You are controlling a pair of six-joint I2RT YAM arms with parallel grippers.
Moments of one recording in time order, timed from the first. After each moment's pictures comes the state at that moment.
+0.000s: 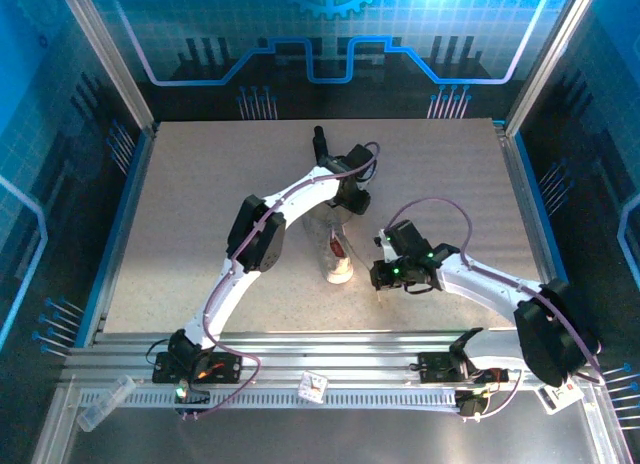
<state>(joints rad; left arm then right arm) -0.63 2.56 2.28 -0.89 0.01 -0.14 0.58 1.28 0.62 -0.44 -0.24 0.44</state>
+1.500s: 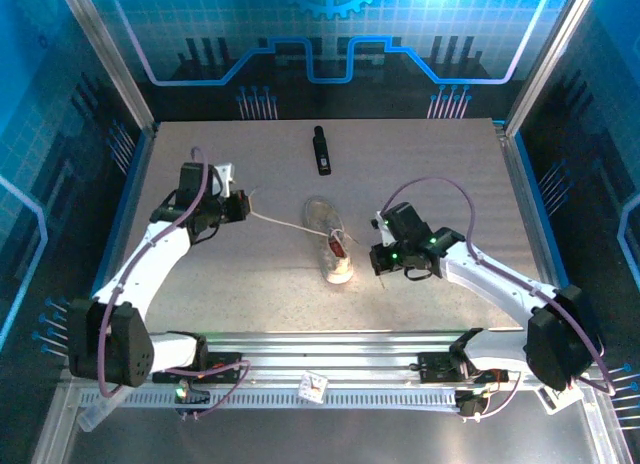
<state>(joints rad) -0.09 1.26 0.91 -0.46 0.30 -0.32 0.59 1.26 0.82 -0.61 -0.12 0.34</state>
